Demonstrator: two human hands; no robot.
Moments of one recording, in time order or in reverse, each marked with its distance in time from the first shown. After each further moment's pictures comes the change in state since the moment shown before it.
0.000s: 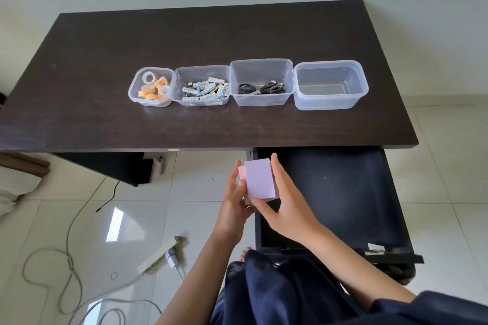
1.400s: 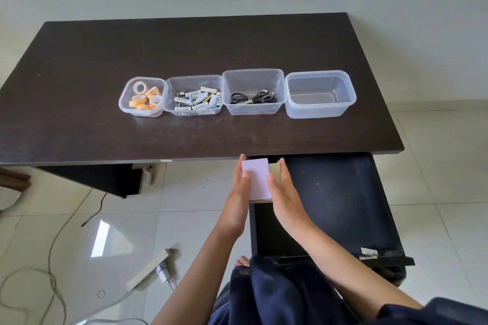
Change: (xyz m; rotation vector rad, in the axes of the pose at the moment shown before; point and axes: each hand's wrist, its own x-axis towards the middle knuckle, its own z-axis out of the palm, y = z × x) left_hand 0.019 0.017 0.015 0.175 -0.037 0.038; right_hand 0.020 -0.018 -0.004 0.396 0.129 0.370
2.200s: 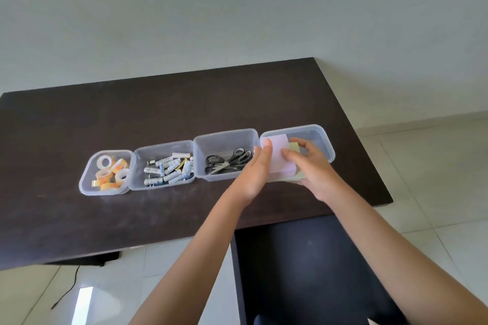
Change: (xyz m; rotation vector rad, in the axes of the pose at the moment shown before) left_hand 0.150 0.138 0.085 0.354 -0.271 0.021; right_hand 0.152 -0.099 -0.132 0.283 0.178 0.032
